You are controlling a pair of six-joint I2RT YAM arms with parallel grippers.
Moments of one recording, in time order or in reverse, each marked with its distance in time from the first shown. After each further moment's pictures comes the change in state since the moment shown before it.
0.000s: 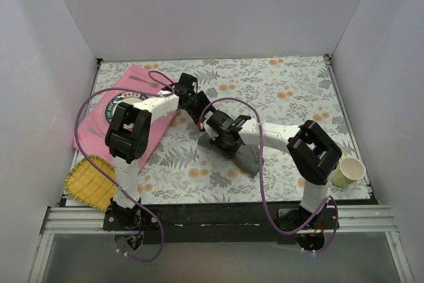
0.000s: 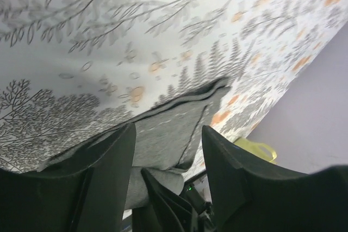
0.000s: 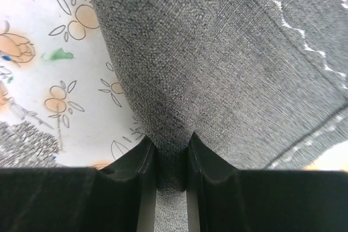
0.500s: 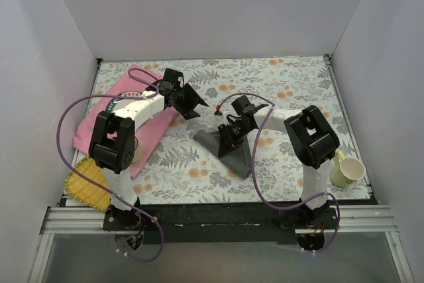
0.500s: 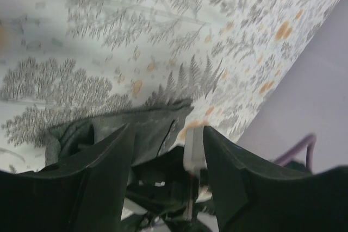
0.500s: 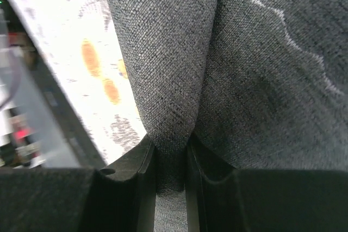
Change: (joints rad) left arm 0.071 -0.153 0.026 -0.075 -0.129 -0.029; right arm -0.318 0.114 -0.016 0.146 -0.835 0.123
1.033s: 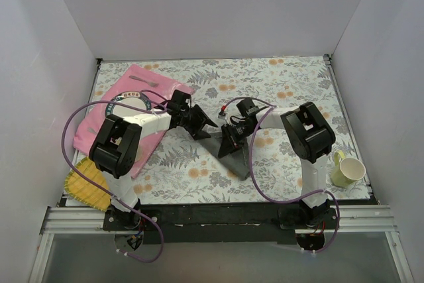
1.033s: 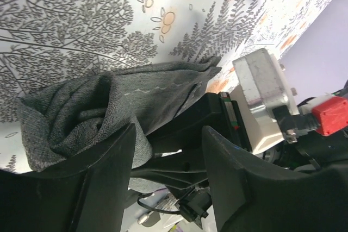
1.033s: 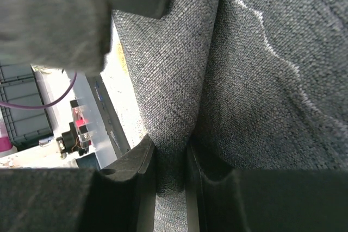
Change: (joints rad) left arm -0.095 -0.072 -0.348 0.270 0.153 -0.135; right arm -0.075 0.093 -0.038 0.101 -0.270 0.086
